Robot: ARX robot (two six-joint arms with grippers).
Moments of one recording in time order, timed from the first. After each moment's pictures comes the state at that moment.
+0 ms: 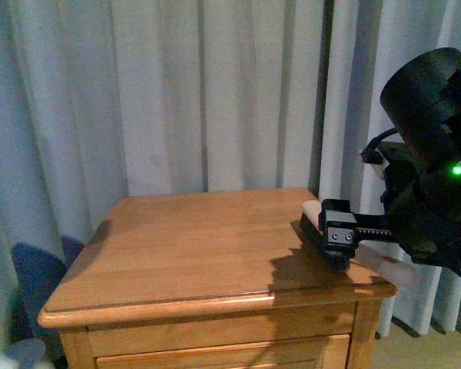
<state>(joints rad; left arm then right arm) -0.37 0.29 0.32 0.21 -0.20 -0.09 0.39 1.81 1.21 -0.18 0.19 0.32</state>
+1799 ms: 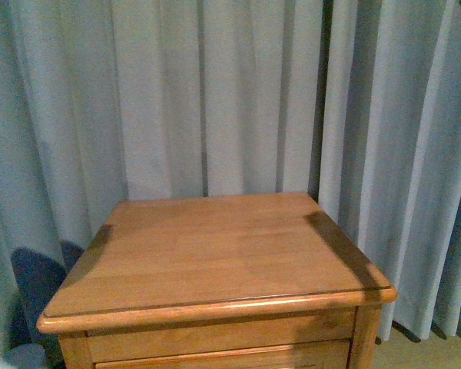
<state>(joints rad) -0.37 0.29 0.32 0.21 -0.20 -0.09 0.48 0.82 0.42 0.41 0.58 -0.10</state>
